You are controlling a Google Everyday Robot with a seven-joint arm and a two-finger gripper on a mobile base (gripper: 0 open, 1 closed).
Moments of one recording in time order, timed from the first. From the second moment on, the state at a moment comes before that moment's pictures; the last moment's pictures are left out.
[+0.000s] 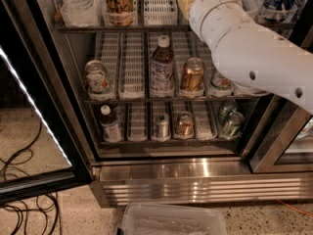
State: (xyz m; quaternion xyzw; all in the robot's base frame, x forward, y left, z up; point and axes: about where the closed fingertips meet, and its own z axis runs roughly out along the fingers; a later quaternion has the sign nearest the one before) arm 0.665 -0.103 1.081 -0.17 0.63 -0.05 0.76
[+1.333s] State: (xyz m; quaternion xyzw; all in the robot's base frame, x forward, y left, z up) arm 0.651 -0.084 1.110 -0.17 0.59 -0.01 0.79
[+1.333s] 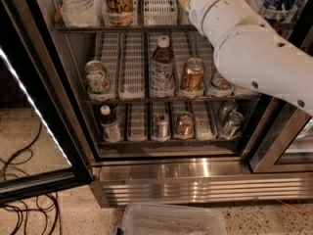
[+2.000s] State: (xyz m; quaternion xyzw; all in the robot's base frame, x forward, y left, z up) arm 0.624 -0.064 1.135 -0.20 0.57 0.05 0.80
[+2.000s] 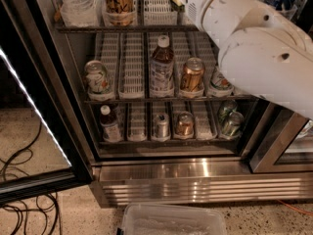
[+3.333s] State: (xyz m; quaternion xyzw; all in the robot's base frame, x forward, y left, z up) arm 0.601 0.022 1.103 -0.27 0.61 0.13 0.73
